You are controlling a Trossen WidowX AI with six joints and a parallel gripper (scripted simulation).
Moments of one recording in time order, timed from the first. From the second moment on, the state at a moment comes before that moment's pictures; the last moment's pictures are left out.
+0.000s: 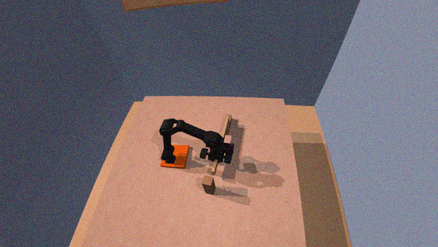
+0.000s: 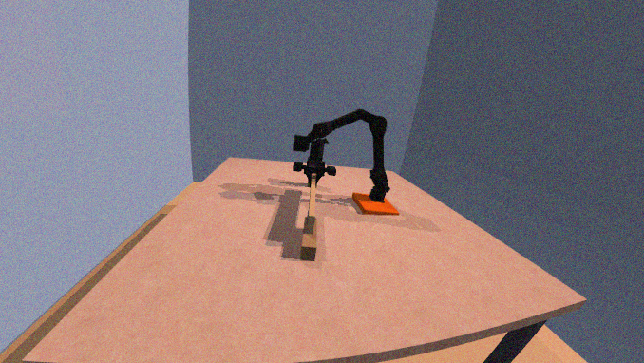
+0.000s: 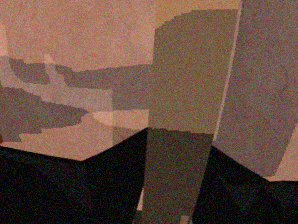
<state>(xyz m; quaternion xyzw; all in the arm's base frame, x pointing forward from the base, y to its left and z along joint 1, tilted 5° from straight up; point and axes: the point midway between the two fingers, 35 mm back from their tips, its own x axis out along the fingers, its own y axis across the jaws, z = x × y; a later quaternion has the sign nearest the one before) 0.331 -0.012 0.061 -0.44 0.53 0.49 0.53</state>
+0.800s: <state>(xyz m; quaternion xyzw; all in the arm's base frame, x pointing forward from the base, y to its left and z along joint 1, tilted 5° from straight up) 0.328 -0.019 0.063 -0.44 0.54 0.49 0.53</state>
